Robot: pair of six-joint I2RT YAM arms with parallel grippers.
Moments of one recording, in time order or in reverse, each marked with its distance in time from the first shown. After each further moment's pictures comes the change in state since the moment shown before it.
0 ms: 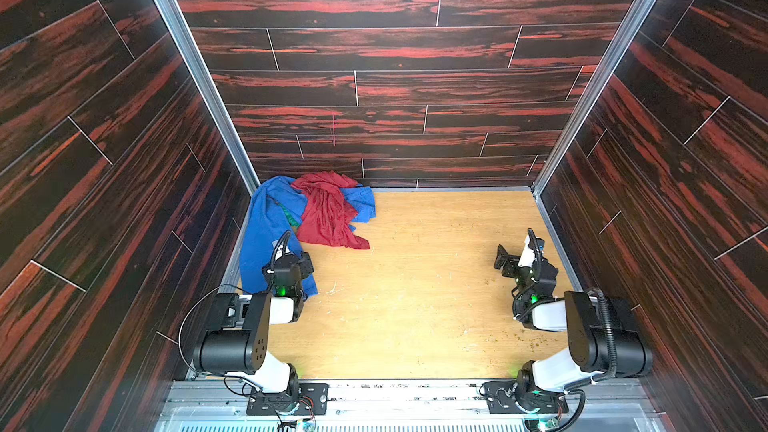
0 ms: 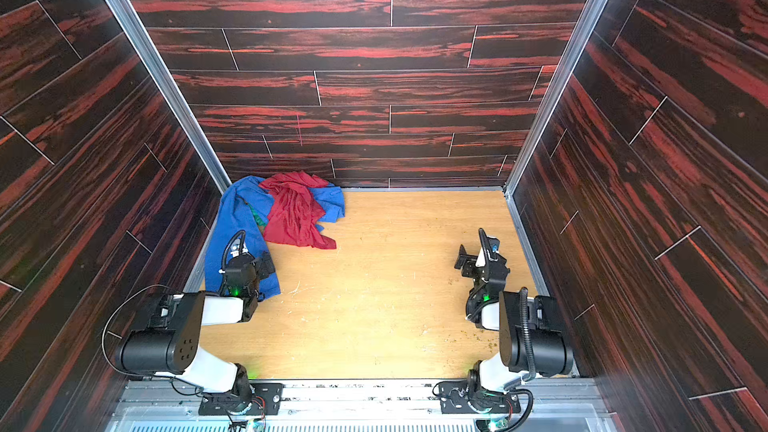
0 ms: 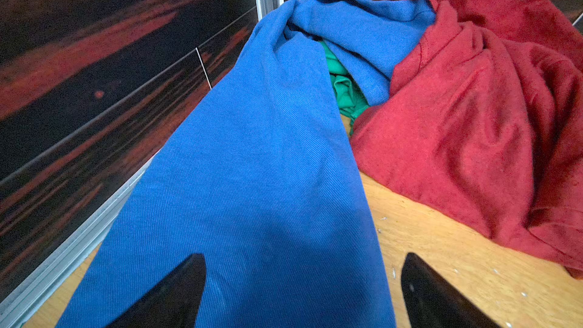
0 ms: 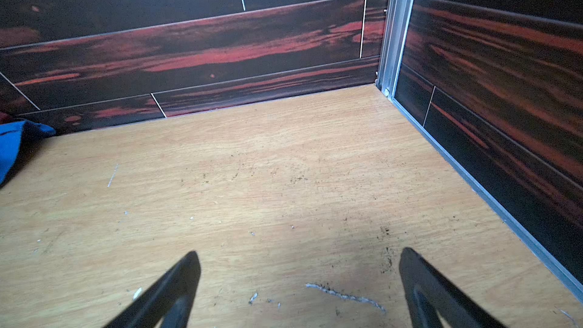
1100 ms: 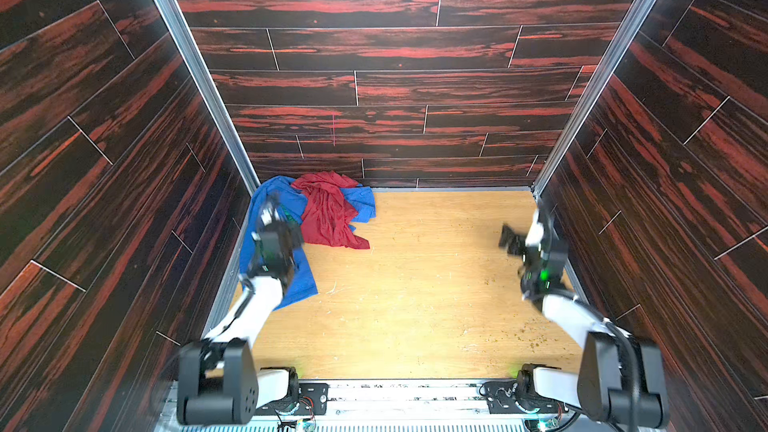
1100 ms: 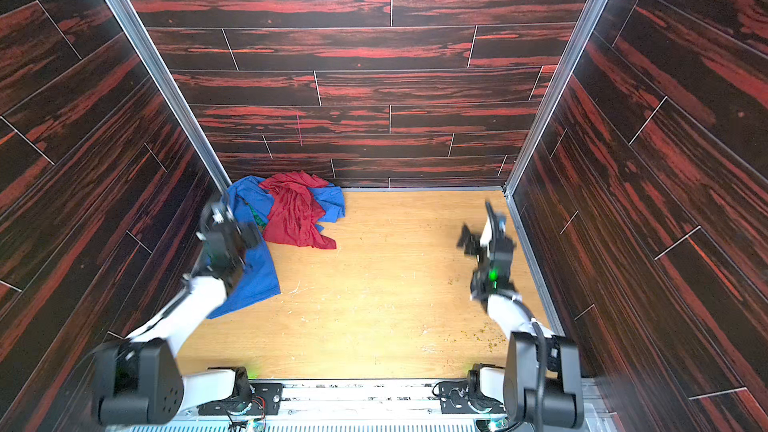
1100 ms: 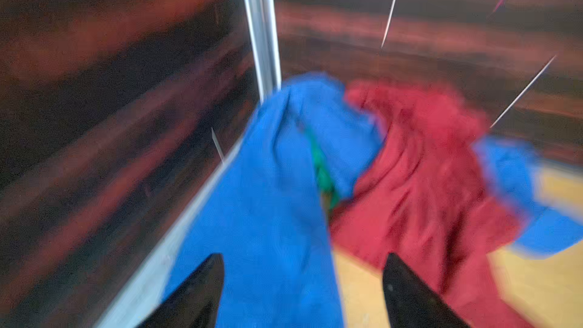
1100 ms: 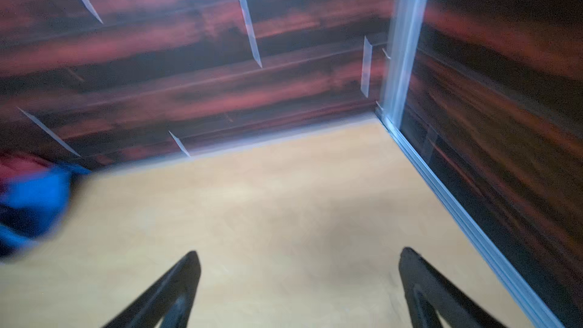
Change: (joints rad) left arm -0.003 -0.291 0.472 -0.725 0.020 0.016; right arm 0.070 -0.275 0.357 -0.636 0.017 0.060
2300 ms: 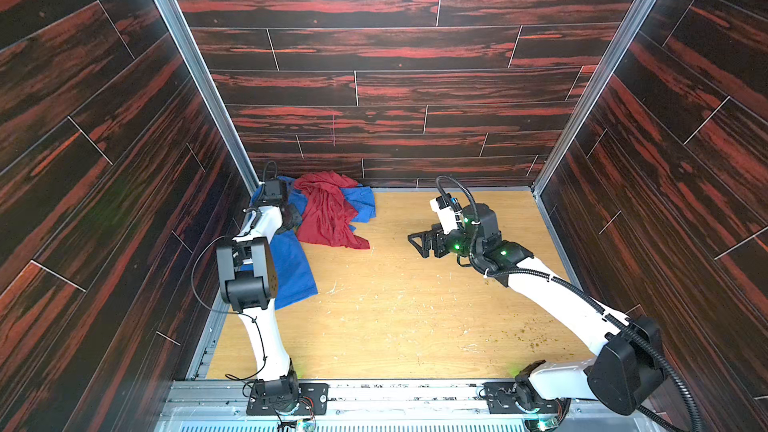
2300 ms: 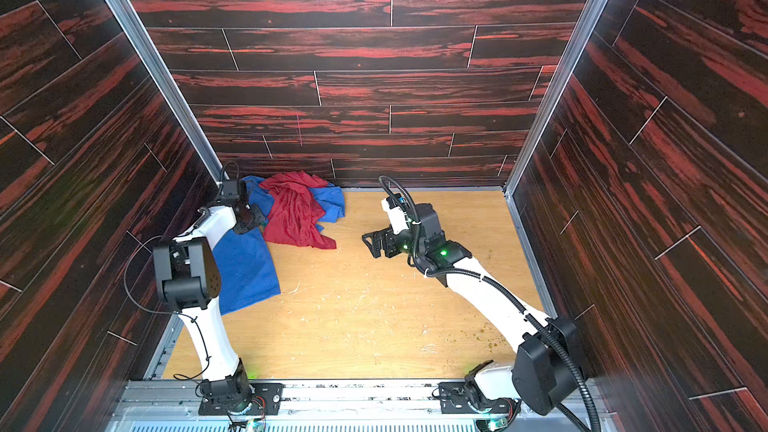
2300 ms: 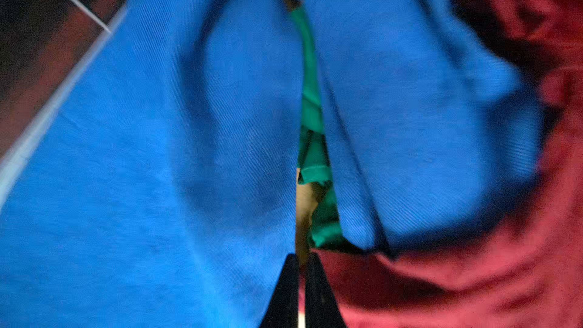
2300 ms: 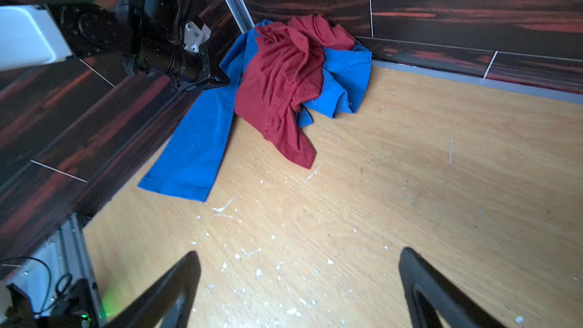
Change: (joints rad) left arm 0.132 0.840 0.796 -0.568 0.274 -0.330; right arm 0.595 0.111 0.436 -0.602 -0.254 0.046
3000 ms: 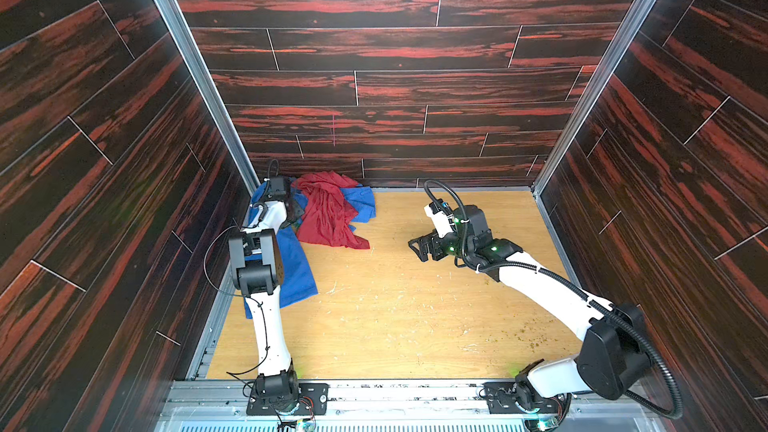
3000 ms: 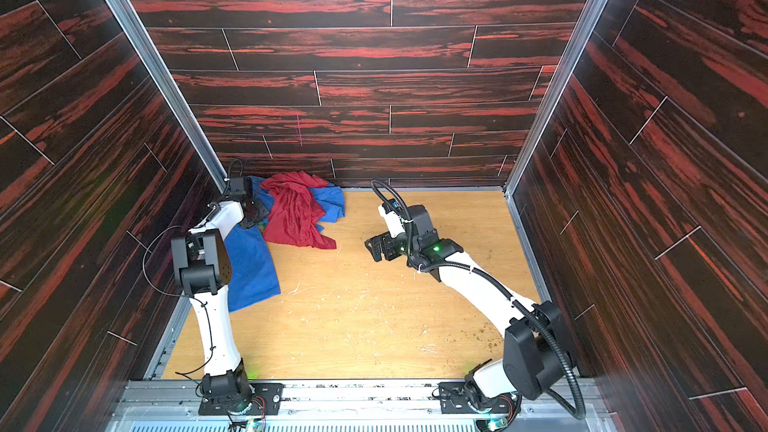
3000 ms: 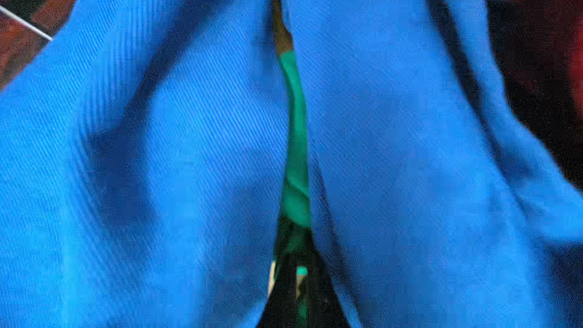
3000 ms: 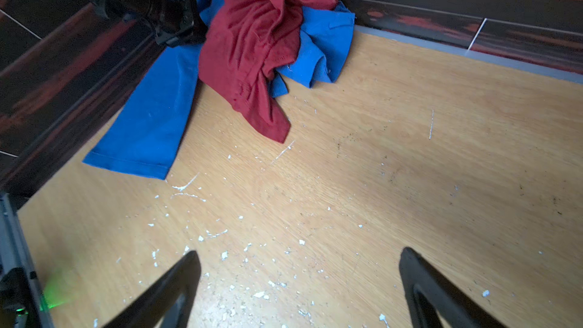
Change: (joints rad) left arm 0.001 0.208 0.235 -0.002 -0.032 -0.056; right arm 0.000 0.087 0.021 -0.057 0.061 -0.080
